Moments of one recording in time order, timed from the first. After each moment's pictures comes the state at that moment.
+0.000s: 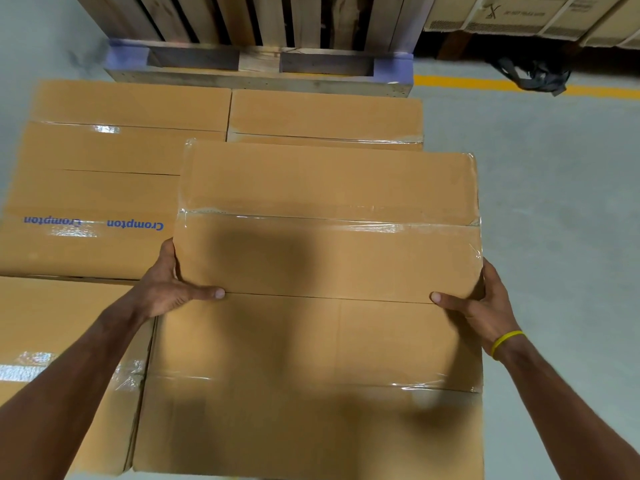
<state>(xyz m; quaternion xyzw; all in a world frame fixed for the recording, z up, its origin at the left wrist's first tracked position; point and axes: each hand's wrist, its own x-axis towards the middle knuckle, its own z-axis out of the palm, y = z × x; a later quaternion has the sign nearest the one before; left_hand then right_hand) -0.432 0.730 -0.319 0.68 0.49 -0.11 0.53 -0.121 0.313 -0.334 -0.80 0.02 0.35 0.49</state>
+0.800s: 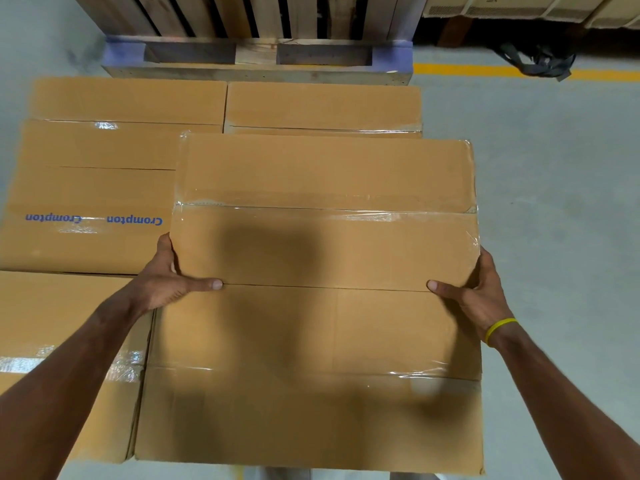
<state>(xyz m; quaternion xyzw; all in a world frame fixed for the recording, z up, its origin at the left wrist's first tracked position) -0.430 0.726 -0.320 0.67 0.51 -0.12 0.53 -0.123 0.312 -0.343 -0.80 0.01 0.34 0.50</state>
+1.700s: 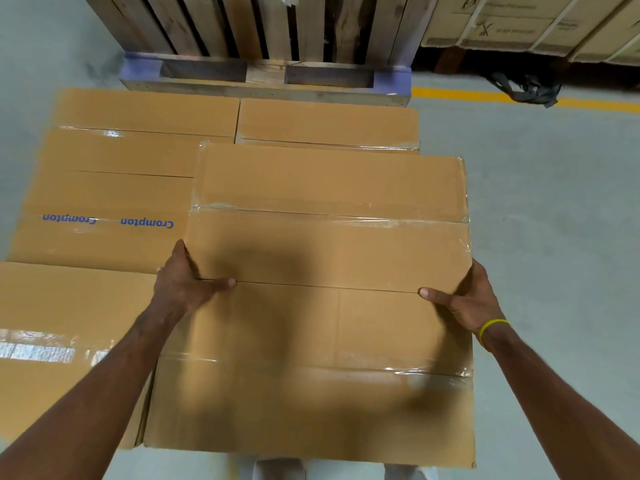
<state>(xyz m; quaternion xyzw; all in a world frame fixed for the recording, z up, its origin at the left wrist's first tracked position) -0.434 0.697 -0.315 0.70 0.59 -0.06 0.40 -0.125 0.308 -0.334 -0.86 0.02 0.35 0.36</state>
